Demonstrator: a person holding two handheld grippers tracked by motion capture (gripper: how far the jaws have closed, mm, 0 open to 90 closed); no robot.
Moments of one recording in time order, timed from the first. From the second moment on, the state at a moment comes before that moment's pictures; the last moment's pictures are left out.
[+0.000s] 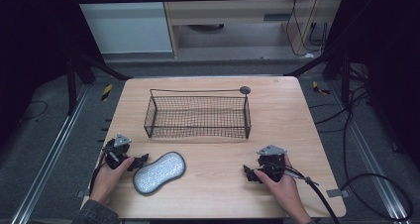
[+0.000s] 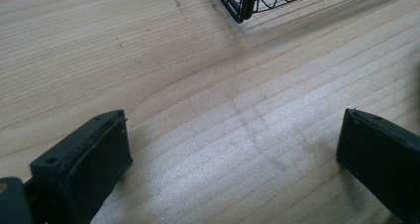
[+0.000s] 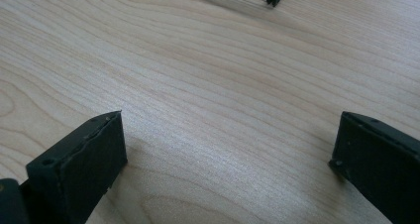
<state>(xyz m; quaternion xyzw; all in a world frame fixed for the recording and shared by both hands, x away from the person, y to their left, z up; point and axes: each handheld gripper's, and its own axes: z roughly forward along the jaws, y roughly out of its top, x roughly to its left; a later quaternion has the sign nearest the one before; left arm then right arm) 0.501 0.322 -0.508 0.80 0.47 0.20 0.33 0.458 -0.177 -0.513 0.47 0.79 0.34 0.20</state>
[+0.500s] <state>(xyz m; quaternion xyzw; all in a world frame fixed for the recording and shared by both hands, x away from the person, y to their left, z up) 0.483 0.318 -0.465 0.82 0.43 0.20 0.32 0.456 -0.178 -0.513 0.47 0.79 0.34 0.20</state>
